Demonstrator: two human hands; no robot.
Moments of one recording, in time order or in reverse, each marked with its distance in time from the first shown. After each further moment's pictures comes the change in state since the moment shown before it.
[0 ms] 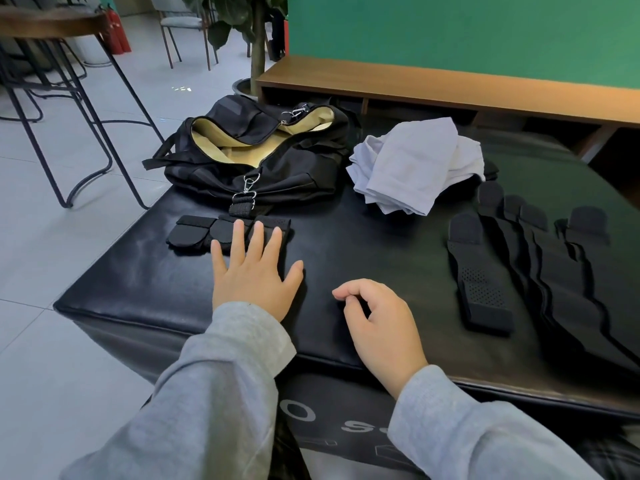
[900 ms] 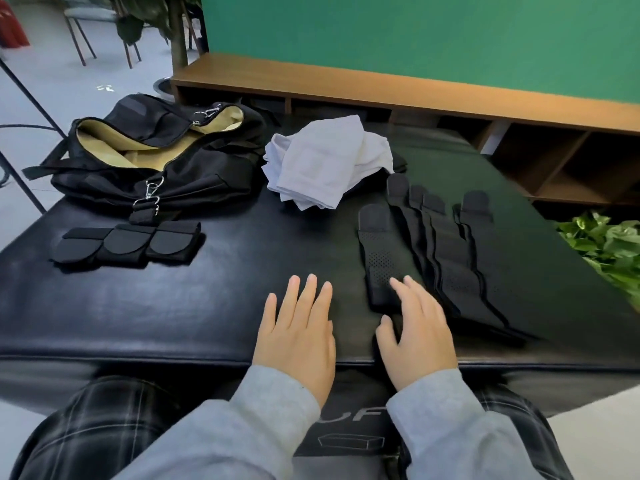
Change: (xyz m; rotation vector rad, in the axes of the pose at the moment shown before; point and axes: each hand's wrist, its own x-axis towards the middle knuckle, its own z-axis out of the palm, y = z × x) left_hand -0.090 0.125 0.027 -0.156 0.113 0.431; right_hand -0.047 0.081 -0.092 -0.441 0.258 0.210
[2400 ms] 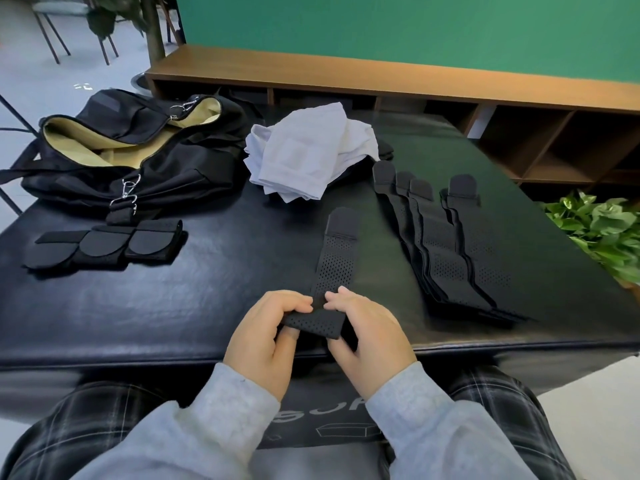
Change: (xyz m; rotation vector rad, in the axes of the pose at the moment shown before) left_hand -0.008 -0.024 -0.013 -0.915 0.184 0.054; right_hand -0.010 -0.012 0.026 0.226 -0.017 -0.372
